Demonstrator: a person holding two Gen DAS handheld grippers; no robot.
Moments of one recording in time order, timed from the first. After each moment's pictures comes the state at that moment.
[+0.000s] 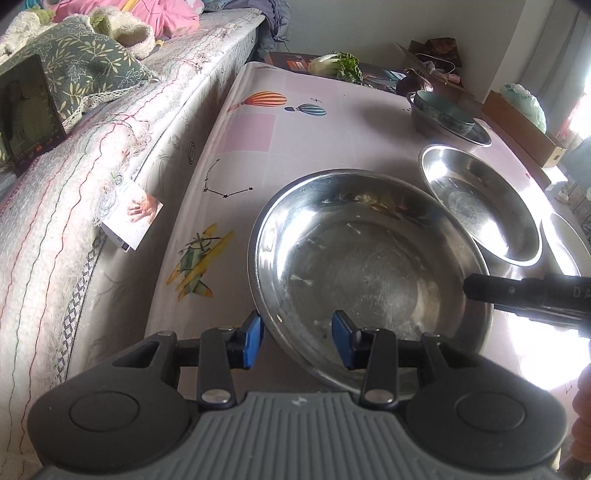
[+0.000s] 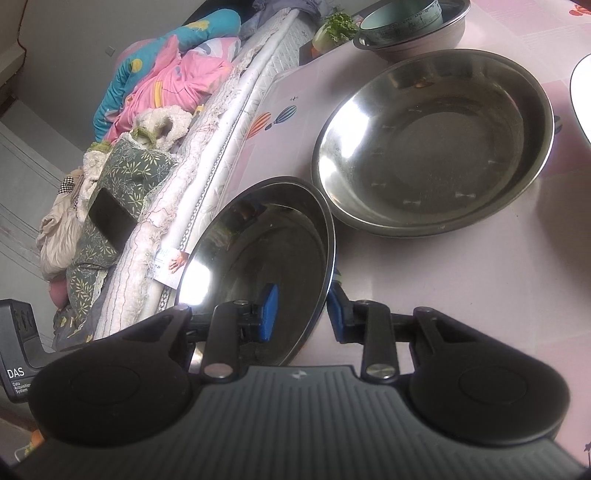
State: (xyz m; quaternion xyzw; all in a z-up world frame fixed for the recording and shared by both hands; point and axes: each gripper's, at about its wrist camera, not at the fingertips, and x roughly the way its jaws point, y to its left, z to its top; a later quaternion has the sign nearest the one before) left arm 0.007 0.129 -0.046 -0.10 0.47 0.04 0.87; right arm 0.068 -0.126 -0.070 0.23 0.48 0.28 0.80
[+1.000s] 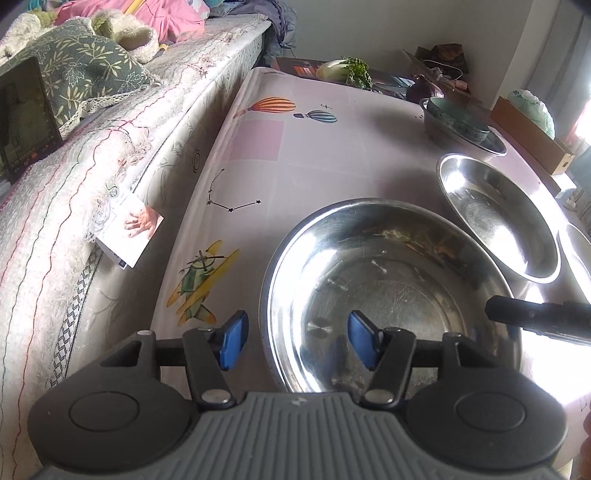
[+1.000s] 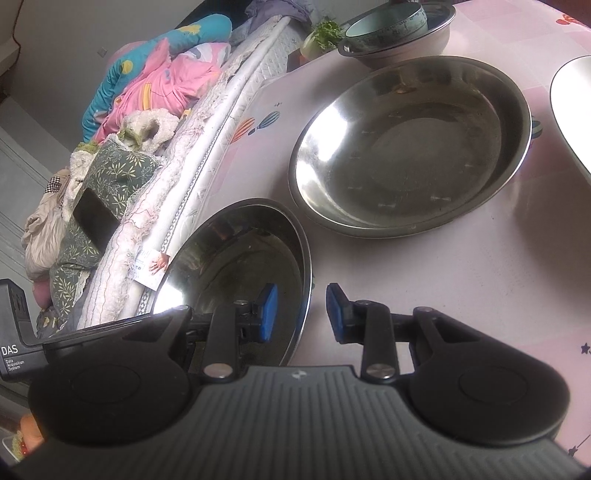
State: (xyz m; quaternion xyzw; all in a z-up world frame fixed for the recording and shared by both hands) left arm 0.030 0.134 -0.058 -0.09 0.46 0.06 0.88; right arm 0.072 -0.127 -0.078 0.20 0.46 0.26 0.82
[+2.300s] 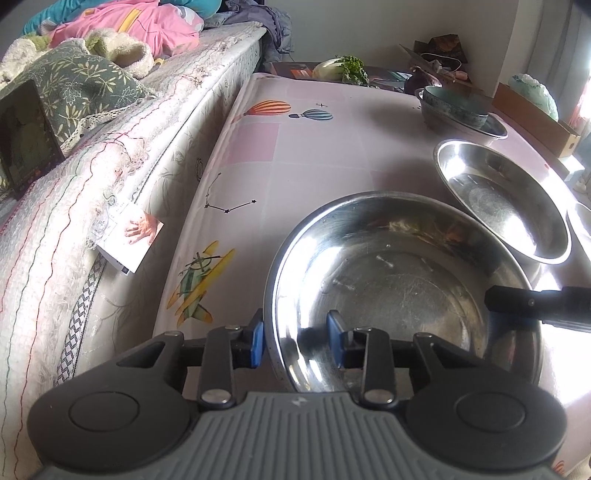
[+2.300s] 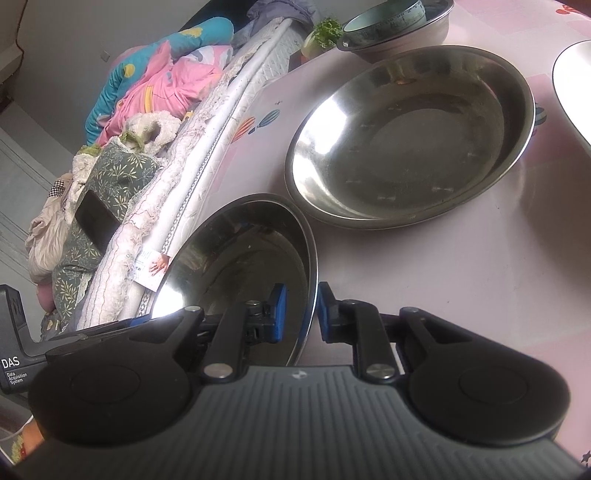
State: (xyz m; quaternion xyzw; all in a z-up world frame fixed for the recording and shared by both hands) left arm 0.026 0.119 -0.062 -0.05 0.46 0.07 0.88; right arm 0.074 -0.127 -0.089 0.22 0.46 0.27 0.82
